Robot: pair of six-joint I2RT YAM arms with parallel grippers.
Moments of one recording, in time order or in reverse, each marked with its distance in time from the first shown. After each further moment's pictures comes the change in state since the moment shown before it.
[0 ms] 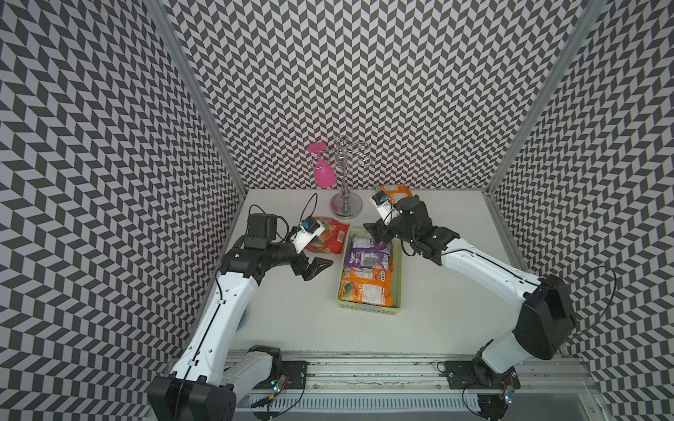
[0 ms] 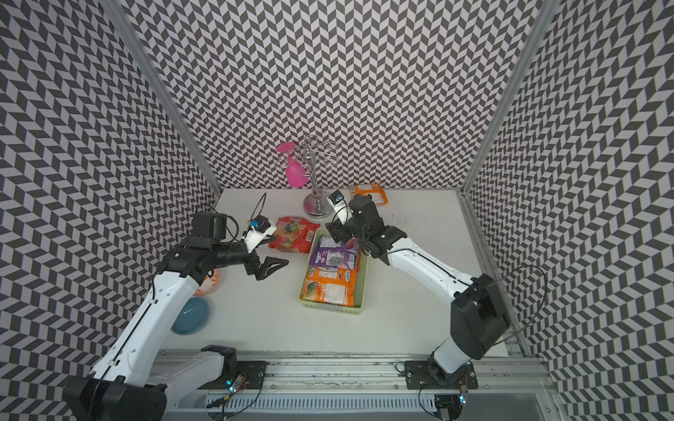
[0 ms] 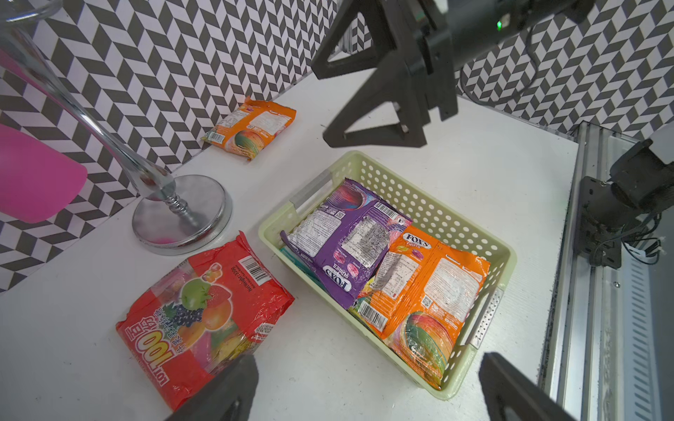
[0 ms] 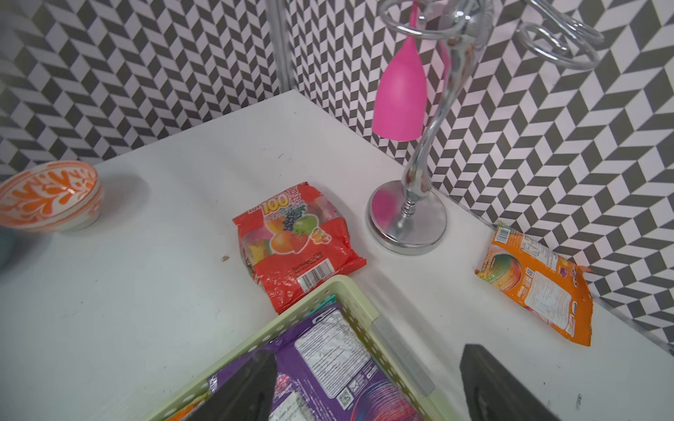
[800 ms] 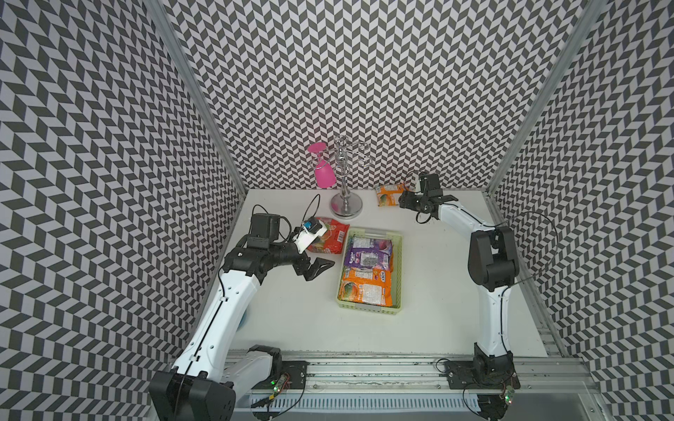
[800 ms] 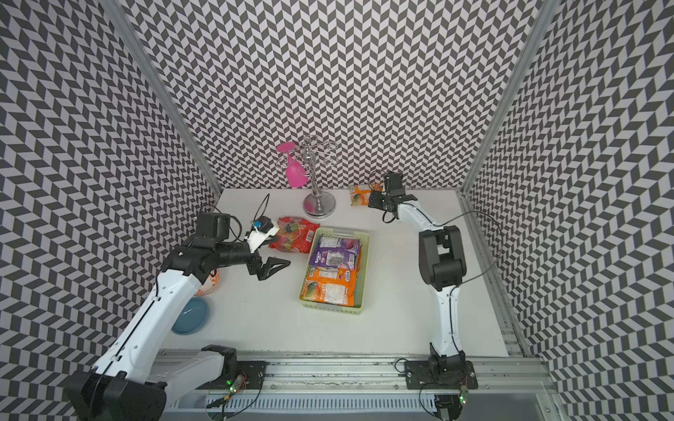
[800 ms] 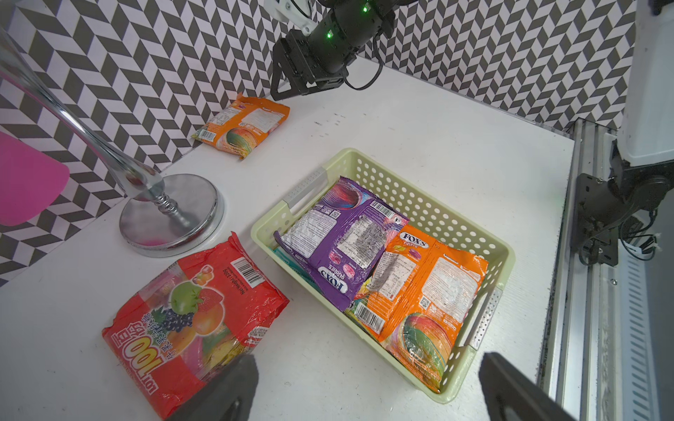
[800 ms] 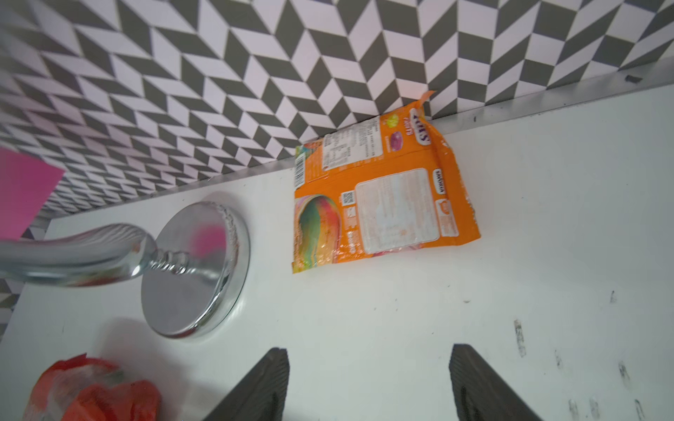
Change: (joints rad) left arm -0.018 0.021 -0.003 0.016 0.000 -0.002; right arm -0.422 0.608 0.492 -0.142 -0.115 0.518
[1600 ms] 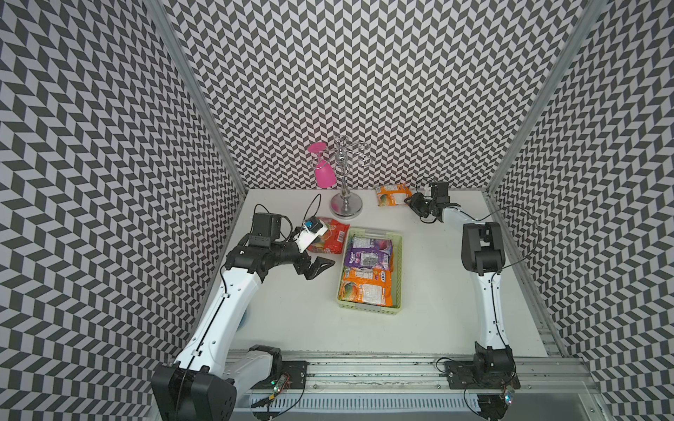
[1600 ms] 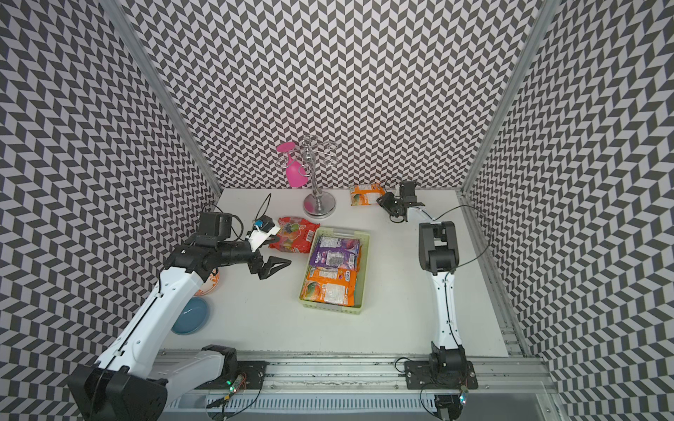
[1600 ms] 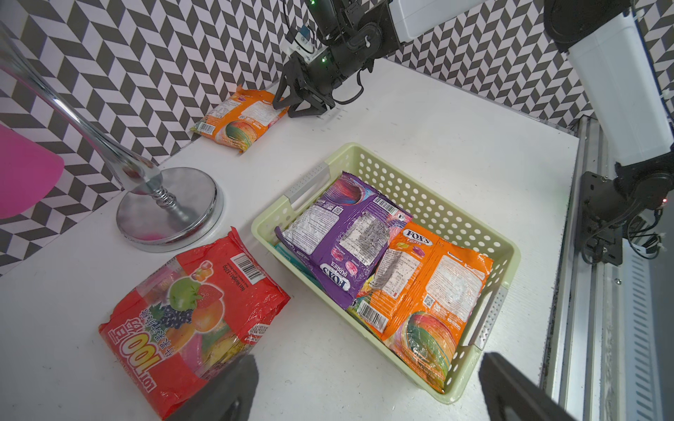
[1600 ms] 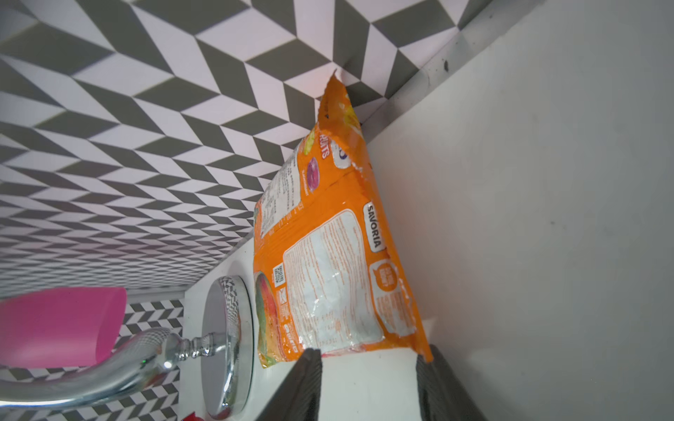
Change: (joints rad) left arm 0.002 0.015 0.000 0.006 -0.008 0.000; right arm -0.117 0.317 0.167 0.237 -0.332 0.347
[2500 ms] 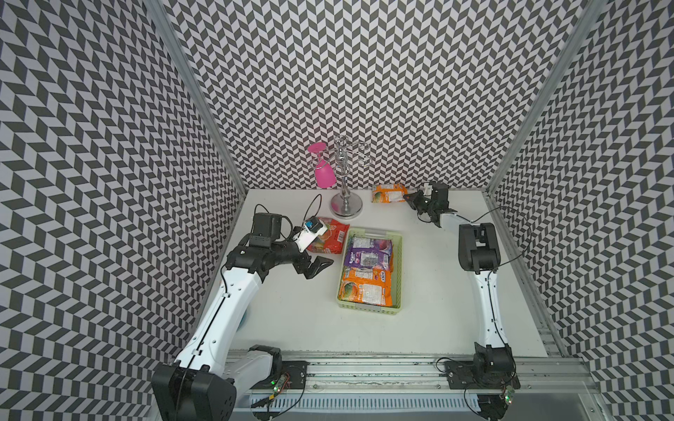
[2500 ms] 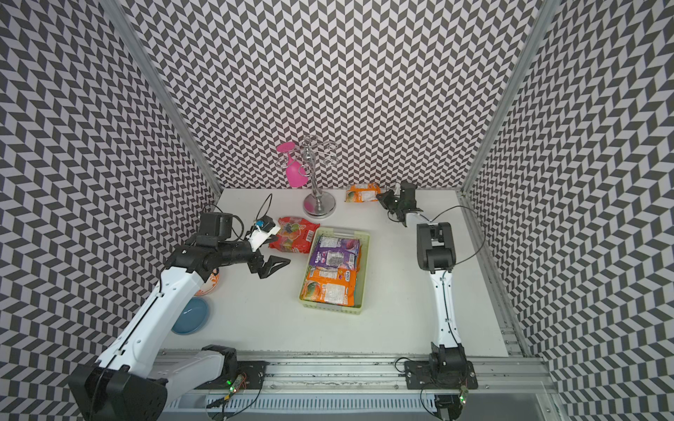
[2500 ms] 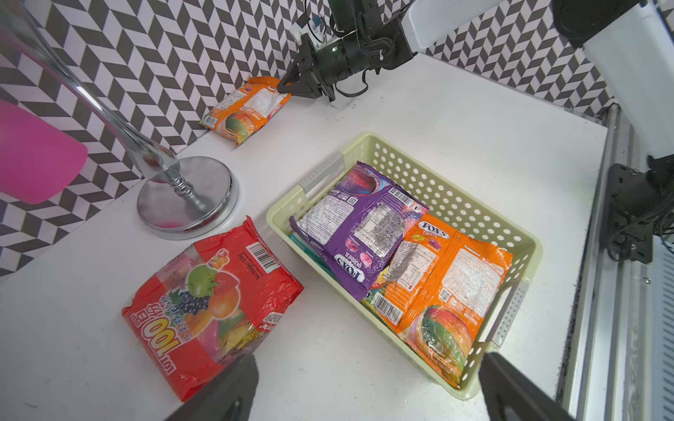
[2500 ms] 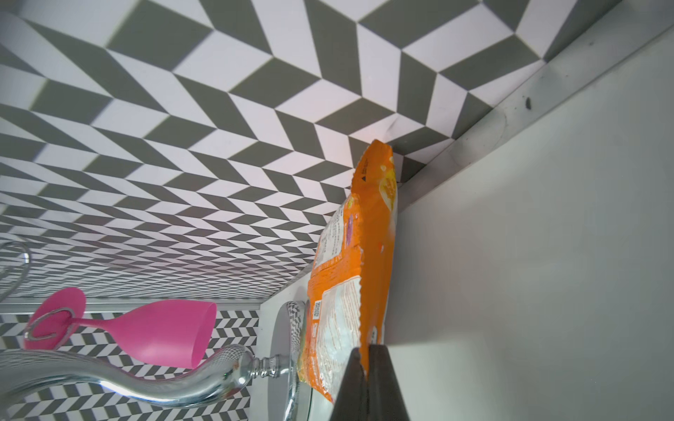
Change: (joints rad) left arm -0.018 0.003 -0.006 0.024 -0.095 -0.001; right arm -0.006 0.074 -0.003 0.335 -0.114 0.213
